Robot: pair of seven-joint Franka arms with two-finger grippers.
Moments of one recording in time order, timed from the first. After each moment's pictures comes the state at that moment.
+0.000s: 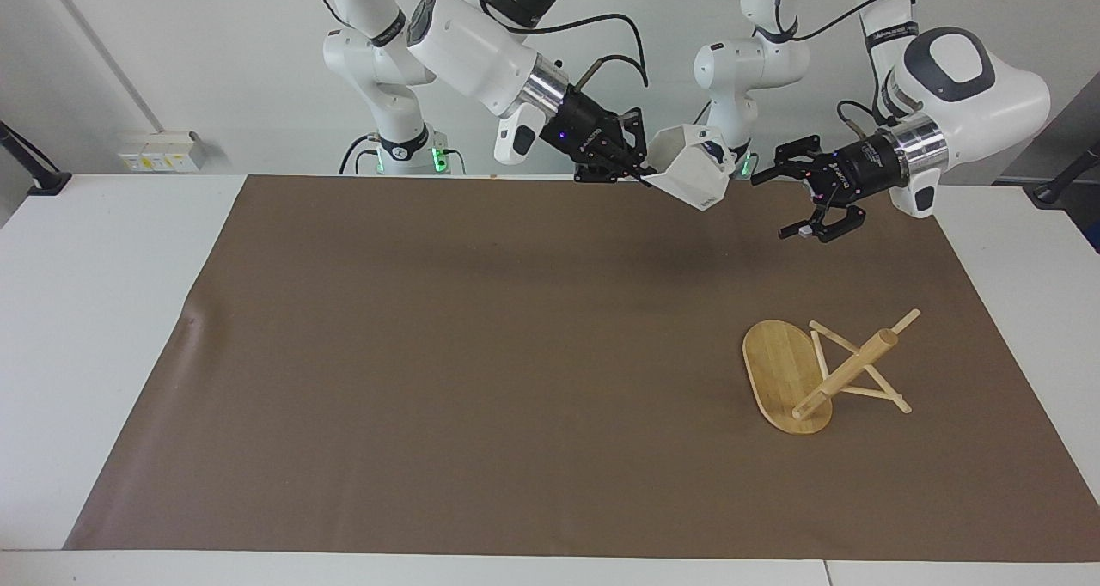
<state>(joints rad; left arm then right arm) 0.06 -0.15 -0.01 -2.08 -1.19 1.74 -1.41 -0.13 0.10 0.75 -1.73 0.84 2.32 0.20</state>
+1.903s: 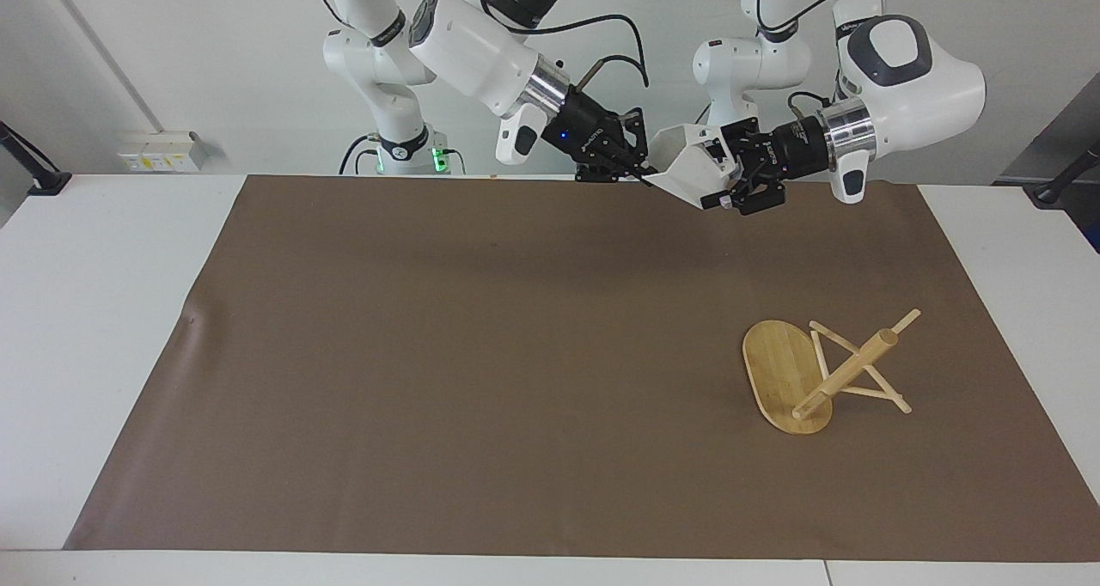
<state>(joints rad) -0.05 -0.18 -0.03 -2.08 -1.19 1.76 -1.33 -0.13 0.10 0.75 -1.73 0.84 2.31 0.20</state>
